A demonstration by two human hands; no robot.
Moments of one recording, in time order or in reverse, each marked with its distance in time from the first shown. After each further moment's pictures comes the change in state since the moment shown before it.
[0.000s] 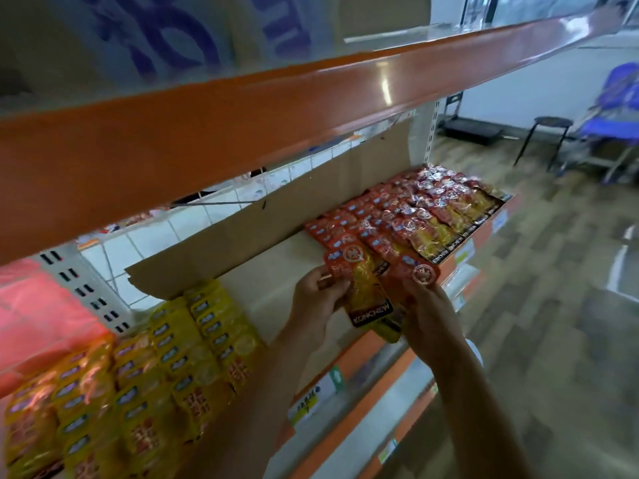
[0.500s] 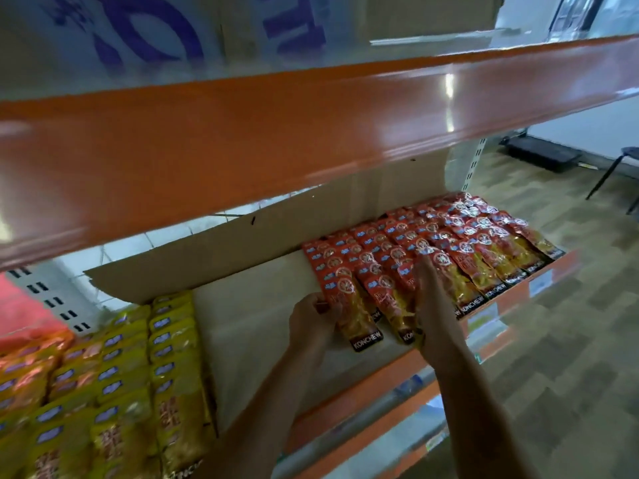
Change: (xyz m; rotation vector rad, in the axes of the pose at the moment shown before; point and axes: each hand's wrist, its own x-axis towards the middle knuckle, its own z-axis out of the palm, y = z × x) left_hand 0.096 -0.041 0.047 0.395 0.427 -0.041; right_hand 0.135 -0.048 -0.023 -0.458 -0.178 0.064
